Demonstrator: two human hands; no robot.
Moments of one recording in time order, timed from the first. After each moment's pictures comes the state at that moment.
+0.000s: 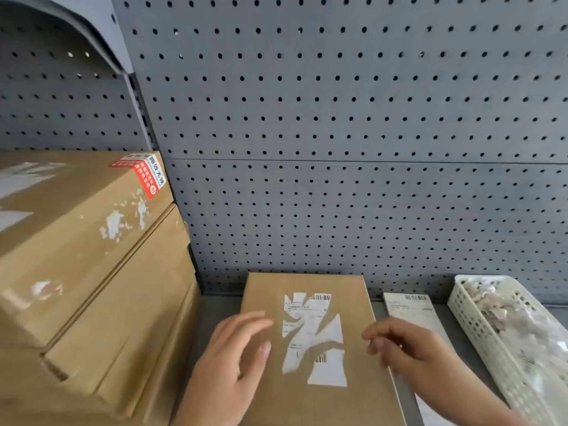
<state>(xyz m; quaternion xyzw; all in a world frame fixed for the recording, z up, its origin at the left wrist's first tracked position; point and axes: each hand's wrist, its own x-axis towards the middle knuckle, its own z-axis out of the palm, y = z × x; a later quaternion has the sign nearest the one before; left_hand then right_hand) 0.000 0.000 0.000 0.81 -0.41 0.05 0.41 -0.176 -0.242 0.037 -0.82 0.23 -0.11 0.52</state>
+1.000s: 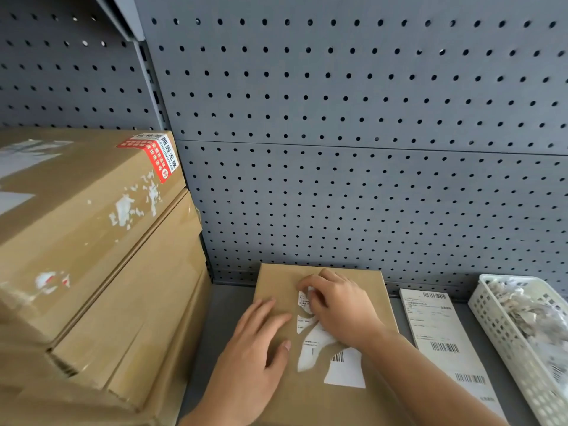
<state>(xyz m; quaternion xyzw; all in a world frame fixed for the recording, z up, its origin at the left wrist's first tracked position) 0.012 -0.019 -0.016 0.87 -0.41 -0.07 0.27 -0.032 -0.226 -0.015 -0.96 0.14 -0.15 0.20</state>
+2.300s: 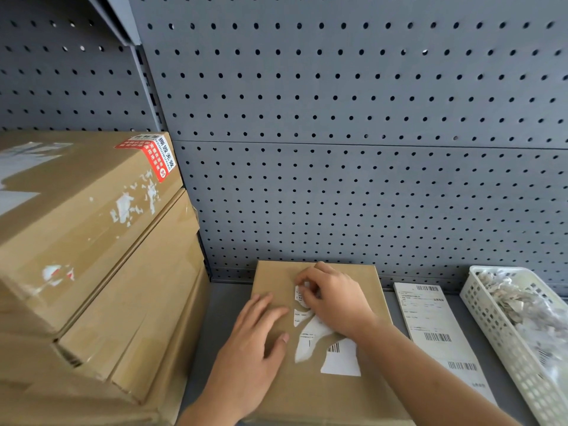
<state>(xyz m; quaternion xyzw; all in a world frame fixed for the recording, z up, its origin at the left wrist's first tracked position) 0.010 -0.017 -0.019 0.86 -0.41 -0.08 0.31 -0.031 -0.225 -0.012 -0.95 0.14 -0.16 0.21</state>
